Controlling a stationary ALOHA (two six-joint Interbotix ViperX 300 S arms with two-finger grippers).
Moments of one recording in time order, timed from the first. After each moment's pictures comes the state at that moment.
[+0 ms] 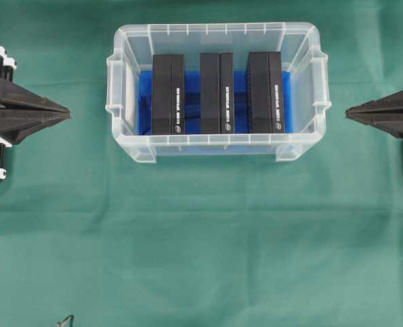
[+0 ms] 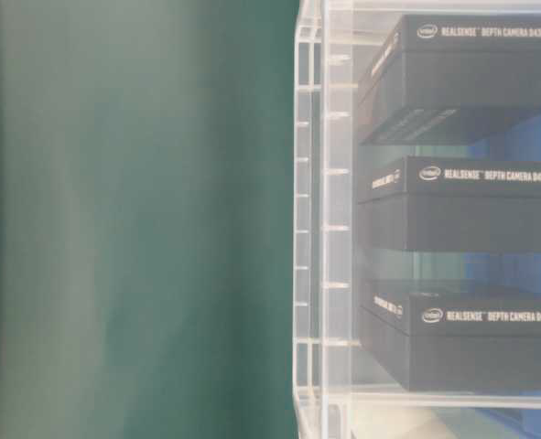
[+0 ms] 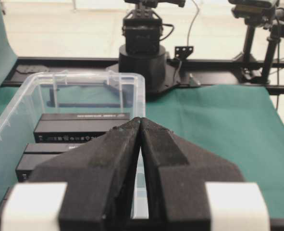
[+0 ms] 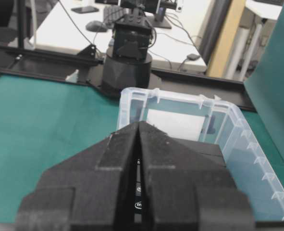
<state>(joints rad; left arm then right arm) 0.00 -0.97 1.17 0.00 -0.29 0.00 0.00 -0.96 1.17 0.00 -0.29 0.00</state>
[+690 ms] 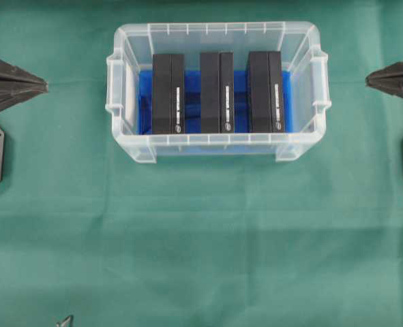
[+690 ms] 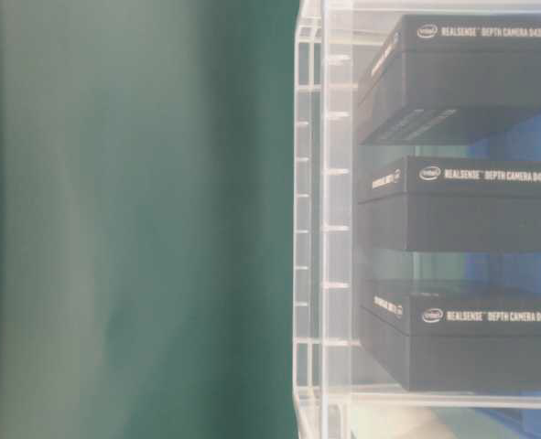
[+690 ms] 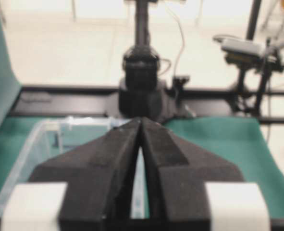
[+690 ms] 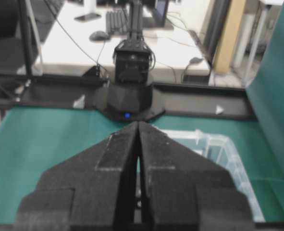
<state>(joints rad) 0.00 -0.98 0.83 0.02 0.08 -0.03 0.00 -0.92 0.75 0.00 0.16 0.09</state>
